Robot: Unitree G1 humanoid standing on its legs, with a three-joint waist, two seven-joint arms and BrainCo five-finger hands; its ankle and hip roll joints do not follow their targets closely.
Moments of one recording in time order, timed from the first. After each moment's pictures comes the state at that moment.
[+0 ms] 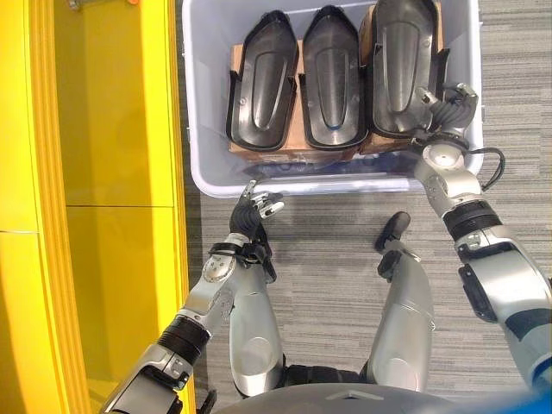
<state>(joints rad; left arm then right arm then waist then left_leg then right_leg) -0.21 0.36 -0.40 0.23 -0.69 -0.23 0.13 -0.94 -0.44 0.24 0.78 0.51 -0.12 -0.69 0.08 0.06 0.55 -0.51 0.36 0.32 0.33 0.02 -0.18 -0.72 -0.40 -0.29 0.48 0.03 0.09</state>
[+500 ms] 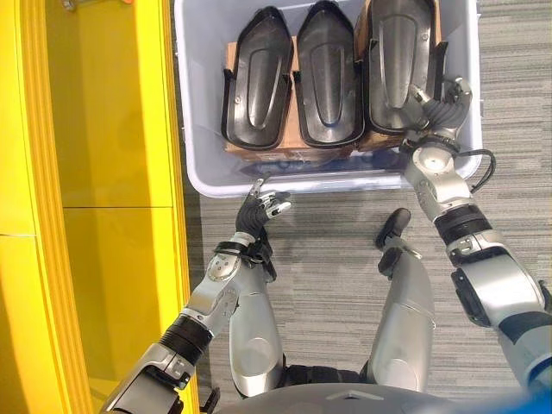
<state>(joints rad) -0.21 0.36 -0.43 0.22 -0.69 -0.22 0.13 -0.91 -0.40 0.26 0.72 0.45 -0.13 -0.73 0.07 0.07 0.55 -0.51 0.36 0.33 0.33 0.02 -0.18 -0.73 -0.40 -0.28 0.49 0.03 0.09</state>
